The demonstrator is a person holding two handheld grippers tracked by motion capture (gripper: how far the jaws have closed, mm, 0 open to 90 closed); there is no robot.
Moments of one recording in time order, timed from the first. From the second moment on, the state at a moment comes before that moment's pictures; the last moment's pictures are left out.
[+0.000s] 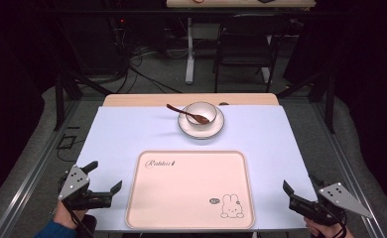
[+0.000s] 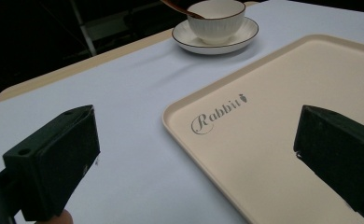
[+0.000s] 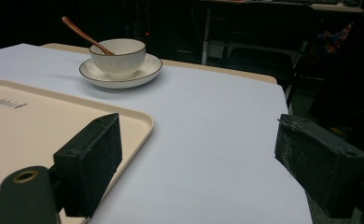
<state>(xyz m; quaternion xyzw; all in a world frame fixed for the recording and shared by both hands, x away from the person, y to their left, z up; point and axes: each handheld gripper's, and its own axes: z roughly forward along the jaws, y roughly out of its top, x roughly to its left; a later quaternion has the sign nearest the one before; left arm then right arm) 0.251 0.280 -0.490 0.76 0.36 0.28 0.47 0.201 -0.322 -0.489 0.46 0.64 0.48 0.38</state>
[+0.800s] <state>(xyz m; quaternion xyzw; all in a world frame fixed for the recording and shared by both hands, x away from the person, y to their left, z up) 0.252 0.277 -0.490 0.75 0.37 0.30 0.46 0.201 -0.322 -0.489 0.47 0.64 0.48 0.38</state>
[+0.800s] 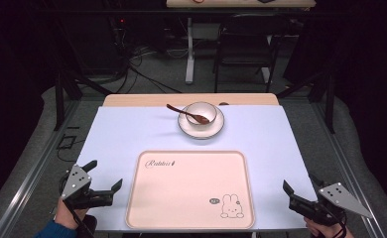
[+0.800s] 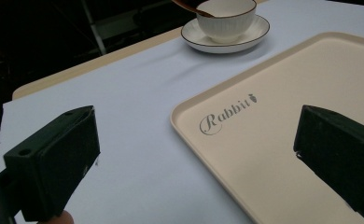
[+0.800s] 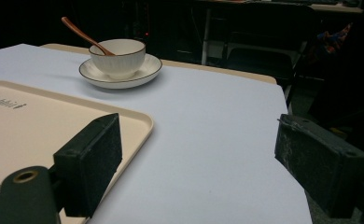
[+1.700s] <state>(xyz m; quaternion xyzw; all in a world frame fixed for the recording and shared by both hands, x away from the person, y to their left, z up) 0.285 0.256 -0.488 0.73 0.40 0.30 0.46 0.201 -0.322 -0.489 0.47 0.64 0.48 0.38</state>
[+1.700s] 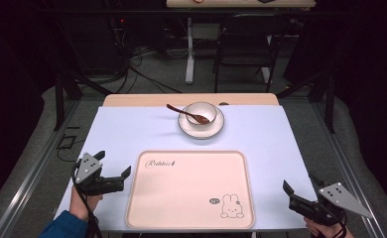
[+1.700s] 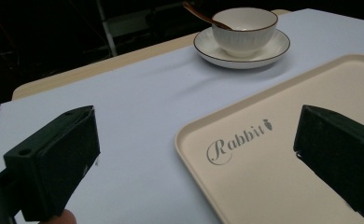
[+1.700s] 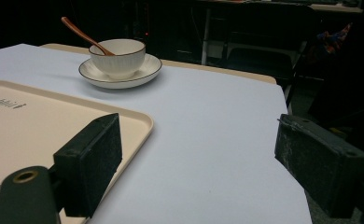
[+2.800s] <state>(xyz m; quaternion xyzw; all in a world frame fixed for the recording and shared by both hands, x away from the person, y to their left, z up) 0.331 0.211 -0.485 0.75 0.38 0.29 0.46 0.202 -0.322 -0.489 0.47 0.64 0.48 0.38</state>
